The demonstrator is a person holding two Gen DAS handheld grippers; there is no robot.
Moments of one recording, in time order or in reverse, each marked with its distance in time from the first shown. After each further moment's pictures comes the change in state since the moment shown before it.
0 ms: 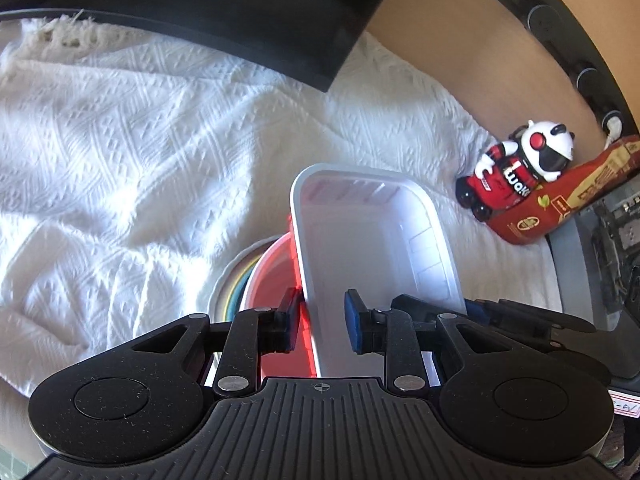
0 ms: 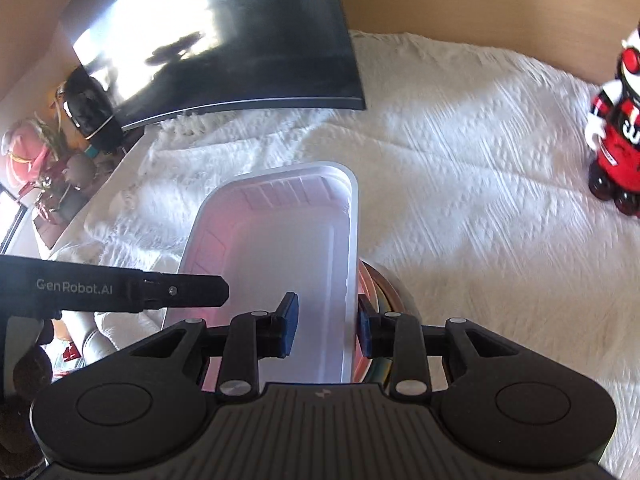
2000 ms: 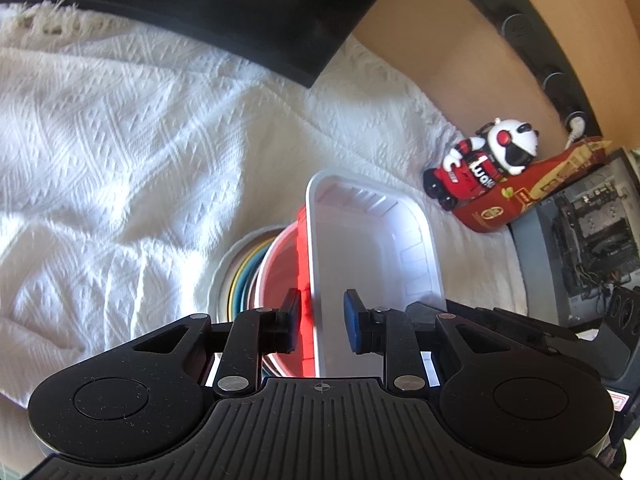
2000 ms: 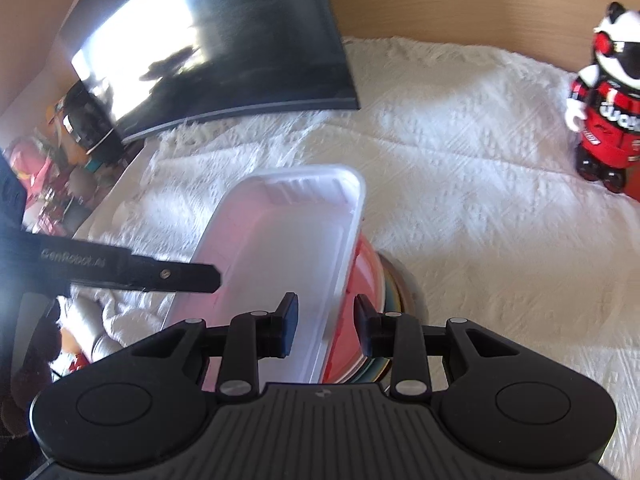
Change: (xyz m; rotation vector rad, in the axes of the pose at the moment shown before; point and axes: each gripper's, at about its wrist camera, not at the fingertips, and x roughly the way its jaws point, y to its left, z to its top) left arm -0.019 0.035 0.003 0.016 0.033 -0.161; right arm -0.026 0.010 -0.020 0.060 -0.057 -0.026
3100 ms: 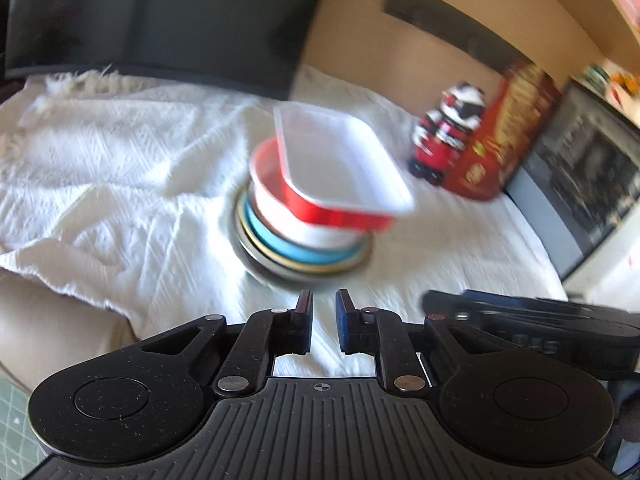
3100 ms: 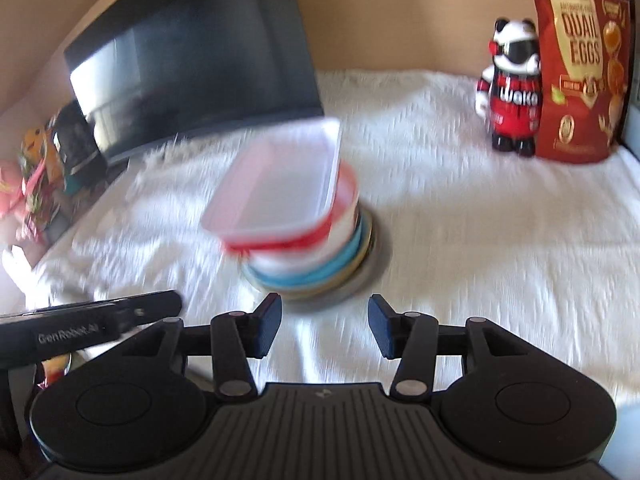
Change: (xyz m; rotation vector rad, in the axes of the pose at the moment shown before) left arm -0.062 -0.060 -0.210 0.227 -0.292 0.159; right arm -0.085 0.047 -0.151 0.010 -0.163 -0.137
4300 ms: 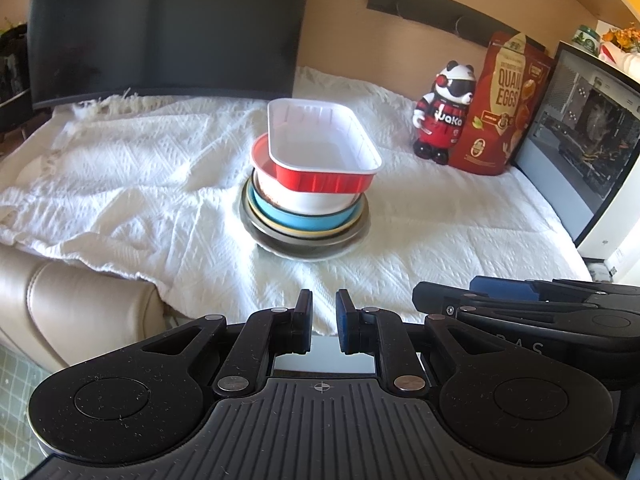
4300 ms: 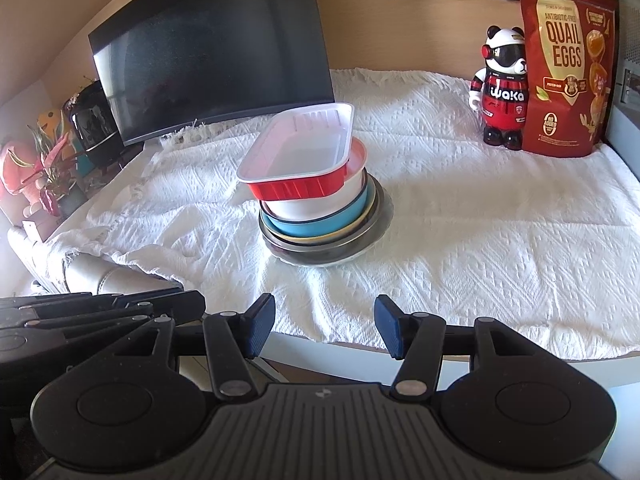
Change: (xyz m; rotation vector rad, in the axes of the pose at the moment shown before) left arm -0.037 -0.047 -0.029 0.061 0.000 0.120; right arm -0.052 0.017 -0.036 -0.025 -0.021 -0.013
